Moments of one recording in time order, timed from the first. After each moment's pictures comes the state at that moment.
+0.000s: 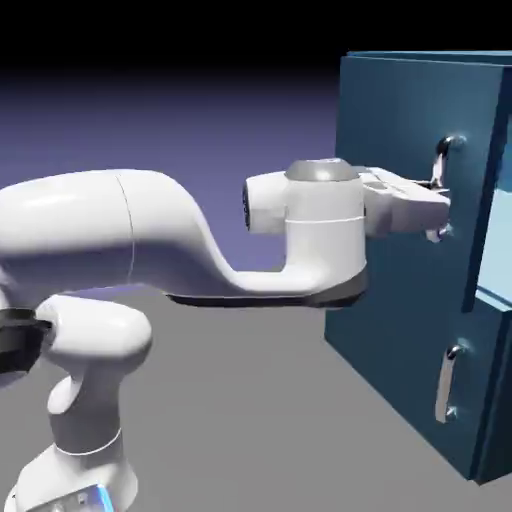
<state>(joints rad) 0.81 -0.99 -1.01 -2.37 -2.58 2.77 2.59</state>
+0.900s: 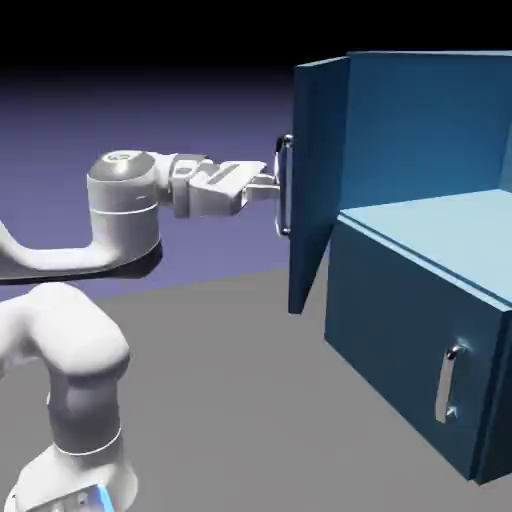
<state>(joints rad) 0.28 -1.41 -0.06 -2.98 -1.62 2.19 2.35</state>
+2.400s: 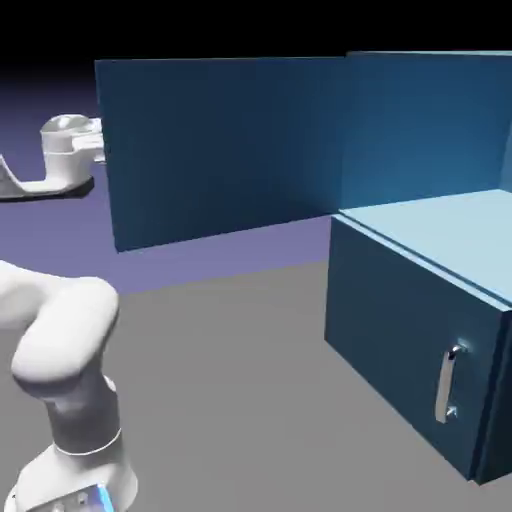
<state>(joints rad) -0.51 -1.08 1.36 -1.90 -0.54 0.97 2.33</state>
